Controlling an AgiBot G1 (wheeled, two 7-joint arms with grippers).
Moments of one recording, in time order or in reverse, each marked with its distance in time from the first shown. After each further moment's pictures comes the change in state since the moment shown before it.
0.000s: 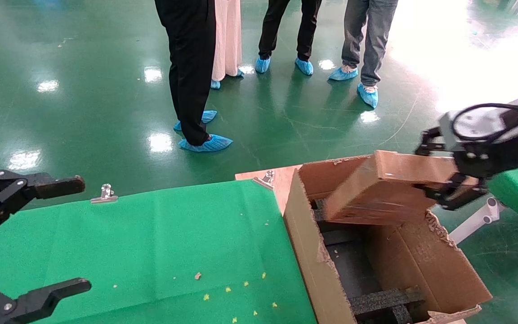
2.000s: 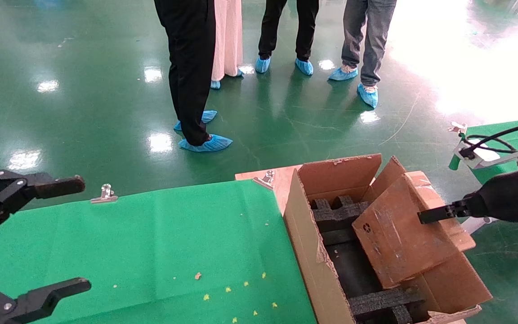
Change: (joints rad) left arm -0.001 -0.001 0.003 0.001 -0.002 -0.001 0.002; right arm -0.167 0.188 -0.270 0.101 0.202 0.389 1.118
